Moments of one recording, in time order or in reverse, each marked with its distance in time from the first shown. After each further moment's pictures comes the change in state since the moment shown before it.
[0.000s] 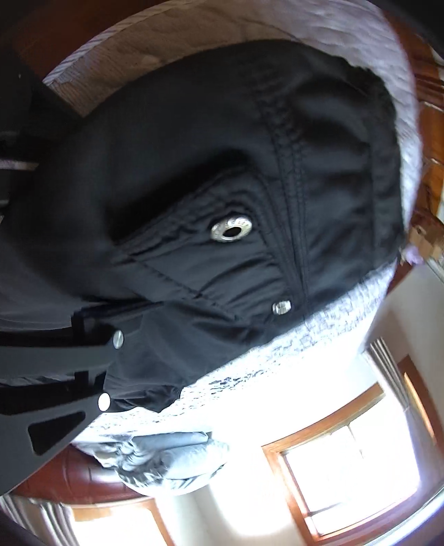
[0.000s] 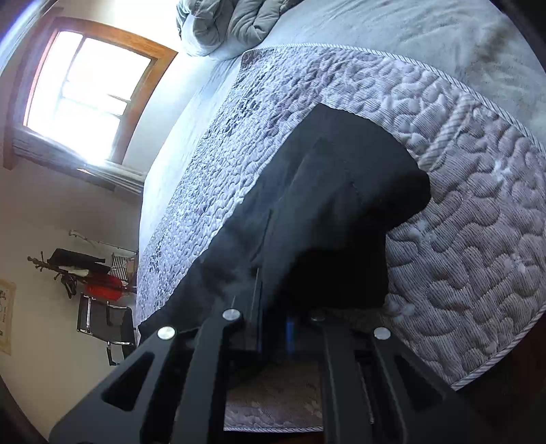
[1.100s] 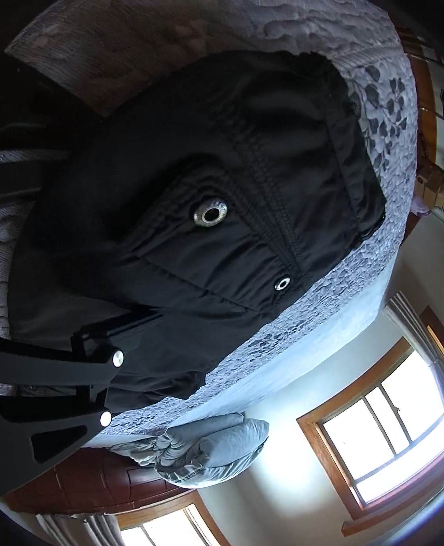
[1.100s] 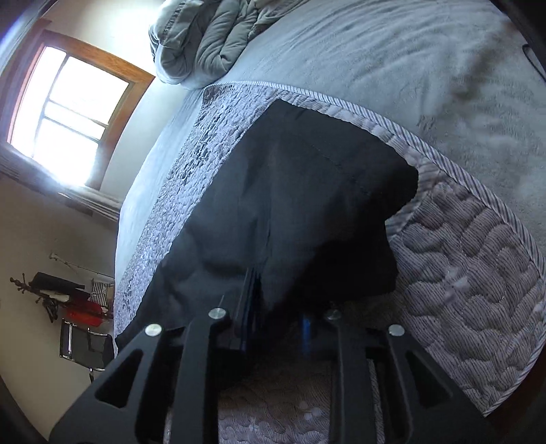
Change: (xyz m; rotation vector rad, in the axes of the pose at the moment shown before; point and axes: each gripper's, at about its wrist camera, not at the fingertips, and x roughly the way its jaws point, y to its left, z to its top) left arm 0.042 -0.057 -0.039 0.142 0.051 -0.068; right arm 0.016 -0.078 0.062 0.053 -0.102 -0.089
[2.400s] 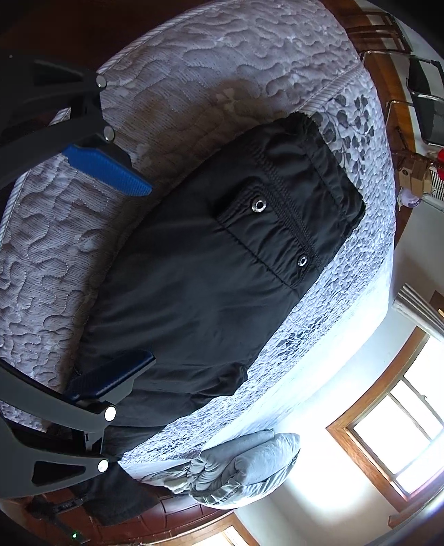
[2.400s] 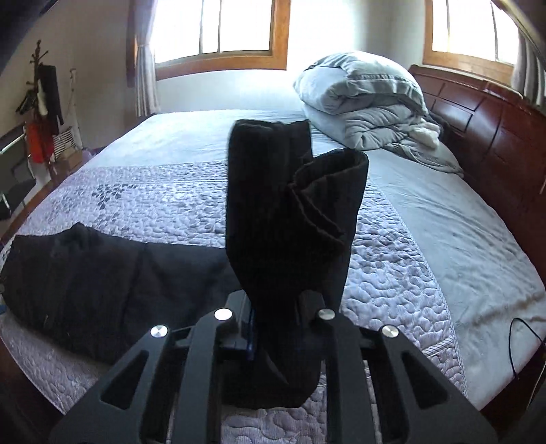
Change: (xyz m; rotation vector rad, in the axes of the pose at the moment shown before) left arm -0.061 -0.039 -0.043 0.130 0.026 0.148; right arm 0.001 0.239 -0.114 -0.913 -0.218 -0.259
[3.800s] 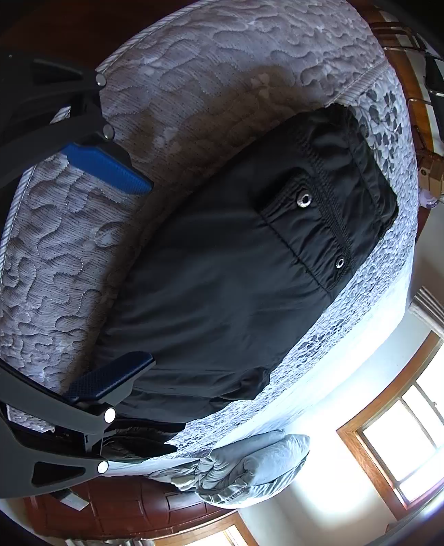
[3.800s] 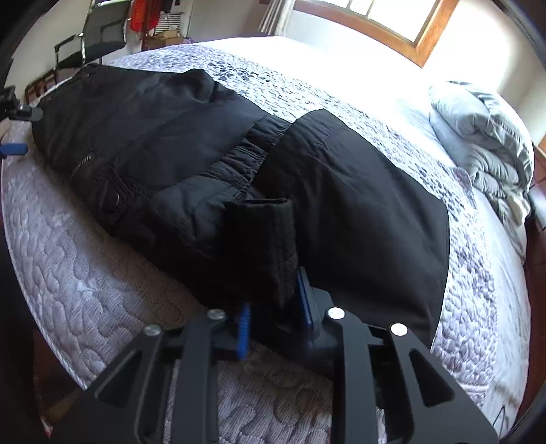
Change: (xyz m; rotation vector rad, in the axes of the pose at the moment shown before) left arm 0.025 -0.005 -0.013 -0.027 0.076 -0.020; right arm 0.049 0.167 -0.077 -0.488 0.199 0.175
